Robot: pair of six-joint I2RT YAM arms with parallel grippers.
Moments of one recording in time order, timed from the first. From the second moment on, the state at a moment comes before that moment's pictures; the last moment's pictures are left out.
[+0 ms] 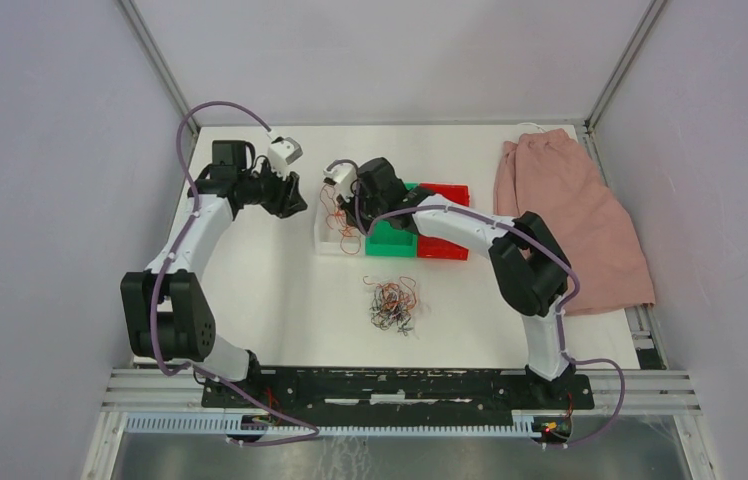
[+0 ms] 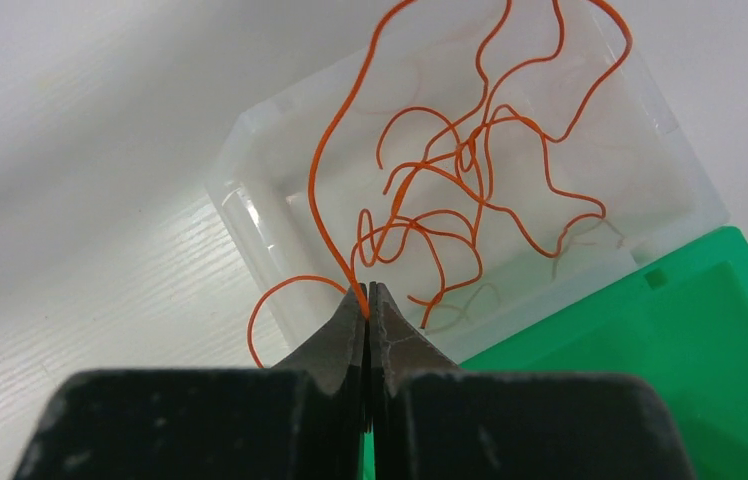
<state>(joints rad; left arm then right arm) -0.01 1.51 1.19 -0.53 0.66 0.49 0.78 2.00 1.53 -0.19 -0.19 -0.16</state>
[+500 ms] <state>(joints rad) -0.02 1.43 1.16 -0.42 0.61 0.44 0.79 2.20 1.75 -0.27 -0.05 0.01</state>
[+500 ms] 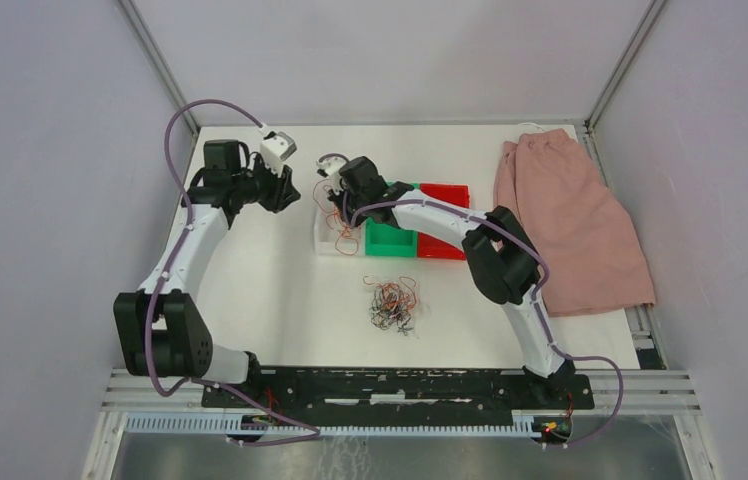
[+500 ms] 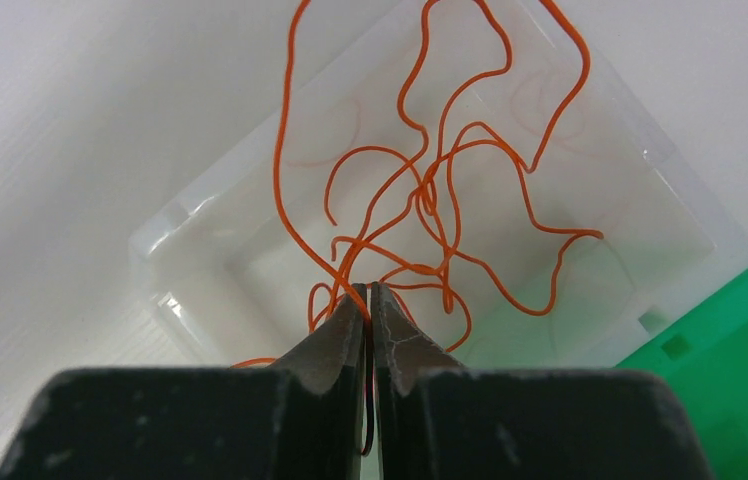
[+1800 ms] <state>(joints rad) -0.03 1.71 1.16 -0.31 0.60 0.28 0.80 2.13 1.62 -0.18 0.00 -0.06</state>
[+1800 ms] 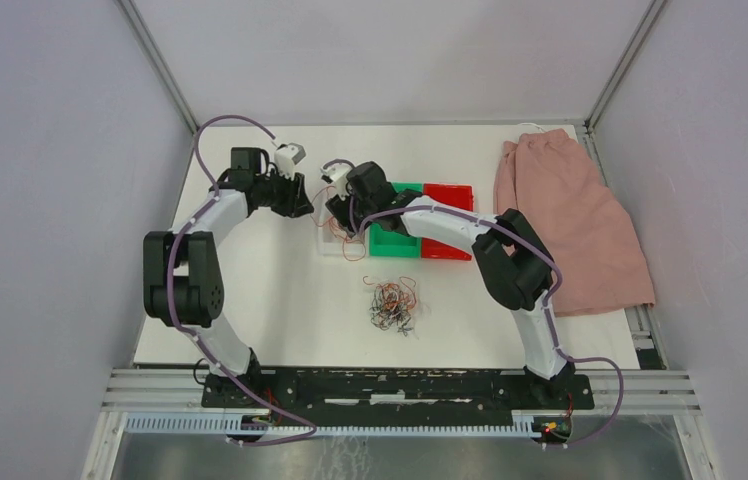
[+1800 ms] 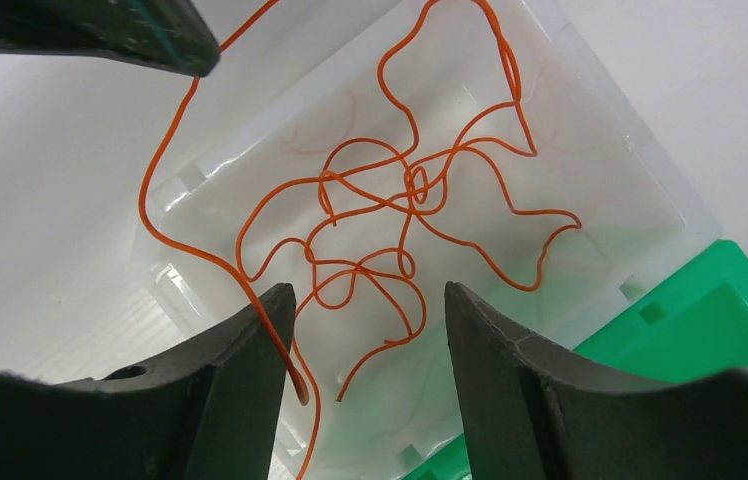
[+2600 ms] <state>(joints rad) -0.05 1.72 1.06 -0.04 0.56 0.08 0.76 2.11 1.60 -0.11 -0.12 -0.02</state>
